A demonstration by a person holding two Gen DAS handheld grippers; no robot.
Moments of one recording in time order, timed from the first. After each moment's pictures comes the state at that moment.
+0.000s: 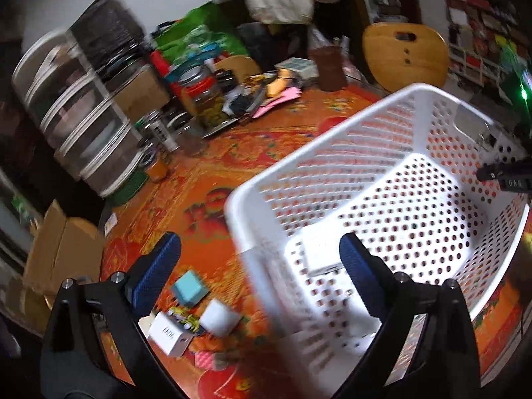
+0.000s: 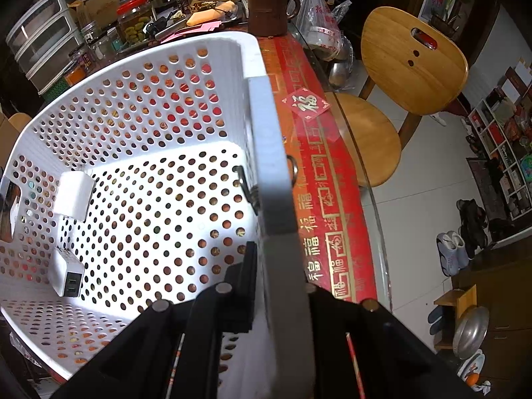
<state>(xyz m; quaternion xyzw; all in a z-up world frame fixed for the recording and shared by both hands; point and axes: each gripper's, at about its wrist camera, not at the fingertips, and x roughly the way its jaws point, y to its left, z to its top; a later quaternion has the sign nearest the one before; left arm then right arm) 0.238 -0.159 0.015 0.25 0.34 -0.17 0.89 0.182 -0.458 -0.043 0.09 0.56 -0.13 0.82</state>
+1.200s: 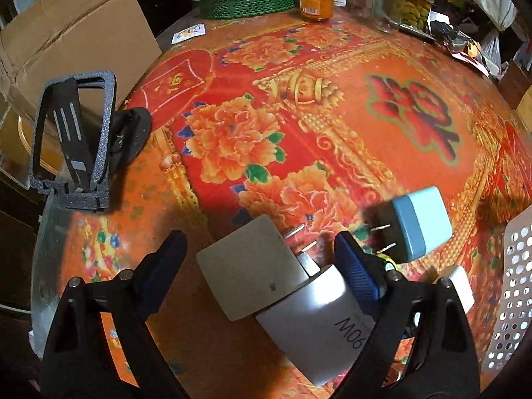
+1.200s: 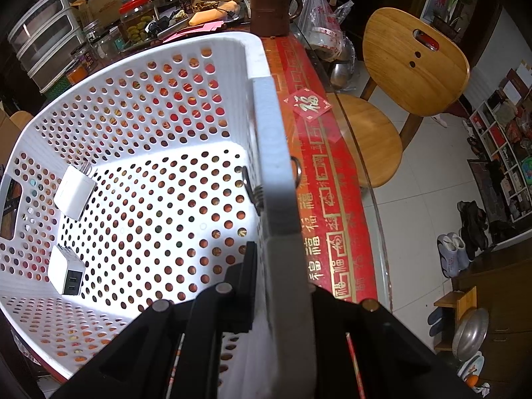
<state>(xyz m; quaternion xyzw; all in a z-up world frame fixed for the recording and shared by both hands) 0.382 0.091 -0.131 0.03 0.54 0.03 0.84 0.179 -0.459 -0.043 0.08 0.56 -0.12 0.82</state>
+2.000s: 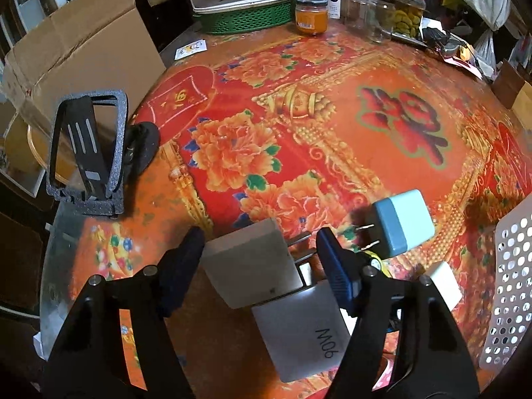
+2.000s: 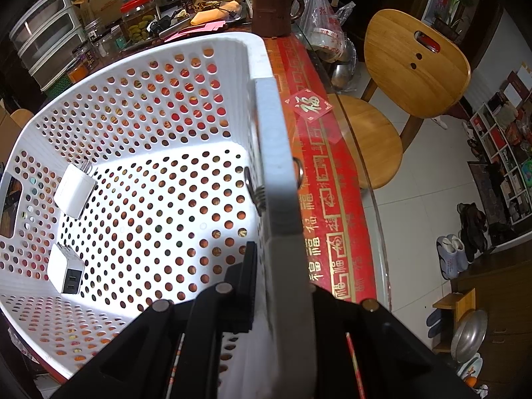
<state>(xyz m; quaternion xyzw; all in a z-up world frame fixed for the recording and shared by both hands) 0.372 0.088 -0.110 0.05 0.51 0.03 0.86 0.179 -0.458 -0.042 0.08 0.56 -0.12 0.82</state>
